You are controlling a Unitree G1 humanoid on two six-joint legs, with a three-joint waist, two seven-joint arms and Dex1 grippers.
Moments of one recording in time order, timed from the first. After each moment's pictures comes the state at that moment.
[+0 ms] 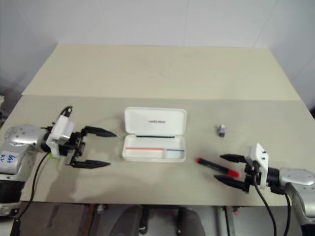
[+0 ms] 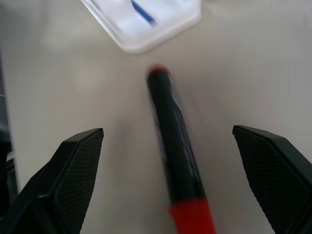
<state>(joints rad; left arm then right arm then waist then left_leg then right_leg) -0.40 0.85 0.10 0.00 -0.52 0.17 -1.44 0.06 -0.84 -0.21 0.03 0.49 0.21 1.27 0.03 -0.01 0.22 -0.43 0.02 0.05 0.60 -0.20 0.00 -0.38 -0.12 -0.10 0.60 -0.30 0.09</state>
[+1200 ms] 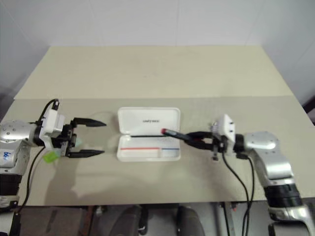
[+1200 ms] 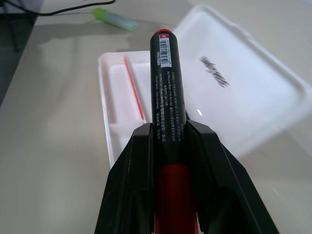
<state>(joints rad) -0.44 0.84 0.12 0.16 -0.46 0.02 -1.41 -0.45 -0.65 0.06 0.02 0.40 0.14 1.26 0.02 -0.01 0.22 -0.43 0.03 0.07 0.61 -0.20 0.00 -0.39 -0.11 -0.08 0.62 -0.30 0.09</state>
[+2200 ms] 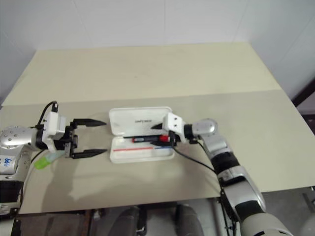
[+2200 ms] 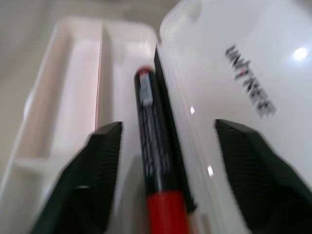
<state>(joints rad) -0.37 0.82 0.14 0.09 -0.47 0.03 -1.31 -0.80 -0.33 0.26 0.52 0.13 -0.14 1.23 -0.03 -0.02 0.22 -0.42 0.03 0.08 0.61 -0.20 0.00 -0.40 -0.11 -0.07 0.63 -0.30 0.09</state>
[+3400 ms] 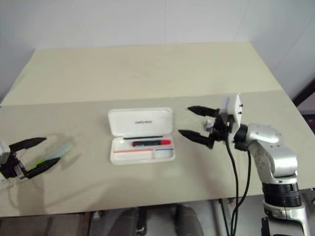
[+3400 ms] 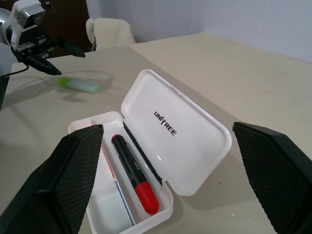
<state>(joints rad) 0.12 0.89 0.61 0.18 -0.46 0.01 -1.16 -0.42 -0.62 -0.12 -0.18 0.60 0.41 1.09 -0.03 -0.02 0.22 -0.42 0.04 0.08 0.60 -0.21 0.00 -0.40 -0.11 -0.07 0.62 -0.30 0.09</state>
